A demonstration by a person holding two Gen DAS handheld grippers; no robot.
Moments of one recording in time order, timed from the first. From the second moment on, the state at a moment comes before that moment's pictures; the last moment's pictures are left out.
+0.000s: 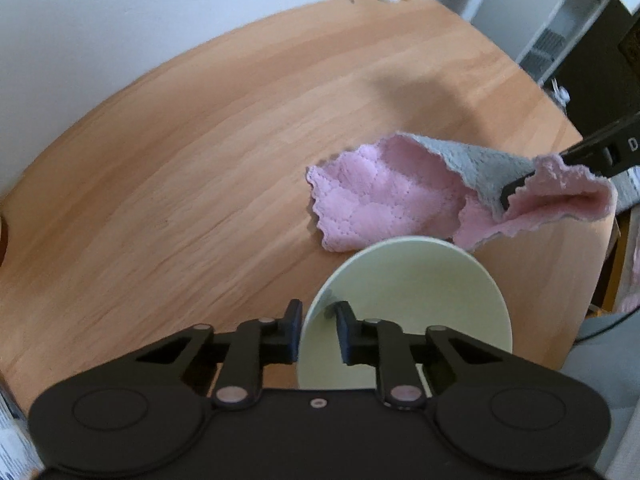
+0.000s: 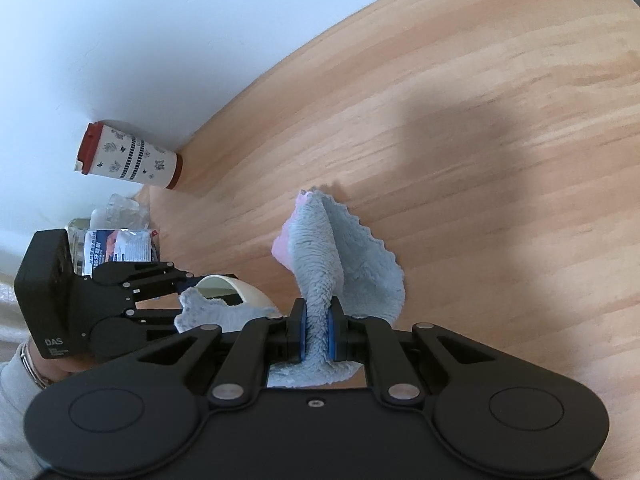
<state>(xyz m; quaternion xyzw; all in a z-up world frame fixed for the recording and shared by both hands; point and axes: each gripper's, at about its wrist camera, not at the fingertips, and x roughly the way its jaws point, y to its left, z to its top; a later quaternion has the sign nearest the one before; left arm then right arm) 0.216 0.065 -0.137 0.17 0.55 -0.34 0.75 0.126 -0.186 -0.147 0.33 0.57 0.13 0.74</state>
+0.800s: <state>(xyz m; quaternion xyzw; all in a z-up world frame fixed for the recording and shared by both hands) 0.122 0.074 -0.110 0.18 0.39 -0.24 0.87 0.189 -0.114 -0.137 0.26 0.56 0.21 0.76</state>
